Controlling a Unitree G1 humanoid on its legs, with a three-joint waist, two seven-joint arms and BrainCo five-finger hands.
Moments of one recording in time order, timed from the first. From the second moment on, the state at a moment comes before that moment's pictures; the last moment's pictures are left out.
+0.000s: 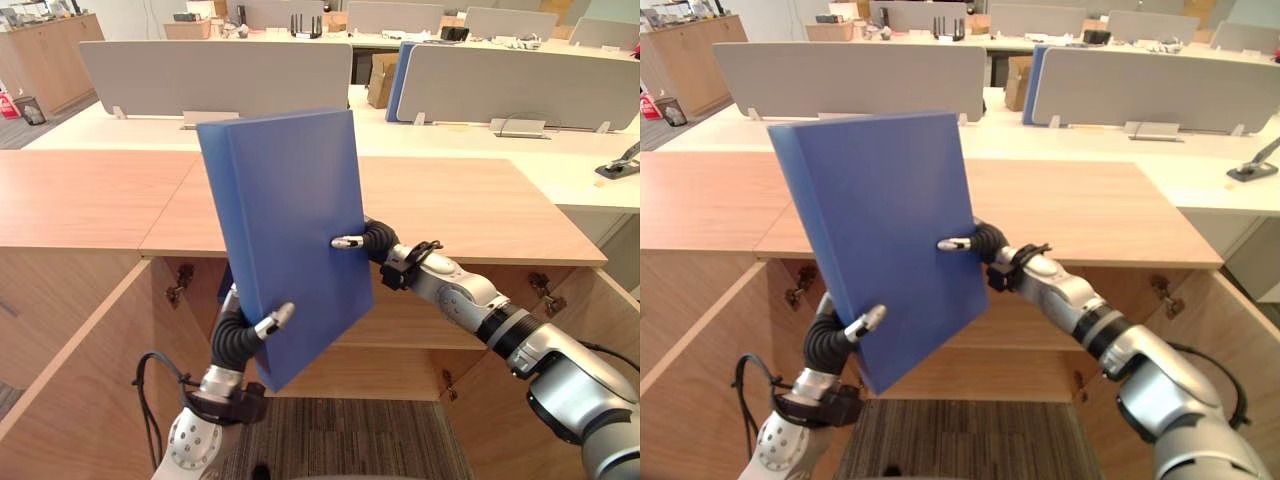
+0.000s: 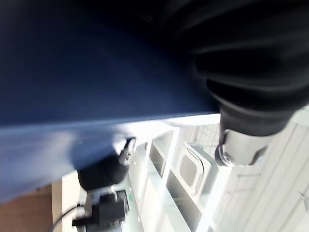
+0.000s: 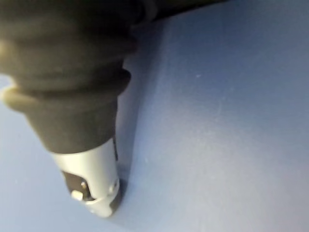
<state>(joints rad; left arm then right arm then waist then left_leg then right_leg) 0.32 0.39 -0.42 -0.49 -0.29 -0.36 0.07 -0.79 -0.61 0.83 0.39 1.14 0.01 0.24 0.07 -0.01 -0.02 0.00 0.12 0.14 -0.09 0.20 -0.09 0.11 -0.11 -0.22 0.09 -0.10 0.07</state>
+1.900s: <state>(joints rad) 0.28 0.09 0.19 0.91 -0.33 -0.13 -0.09 -0.24 -0.44 0.37 -0.33 -0.08 -0.26 0.16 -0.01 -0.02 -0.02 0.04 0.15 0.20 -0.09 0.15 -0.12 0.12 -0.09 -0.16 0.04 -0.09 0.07</state>
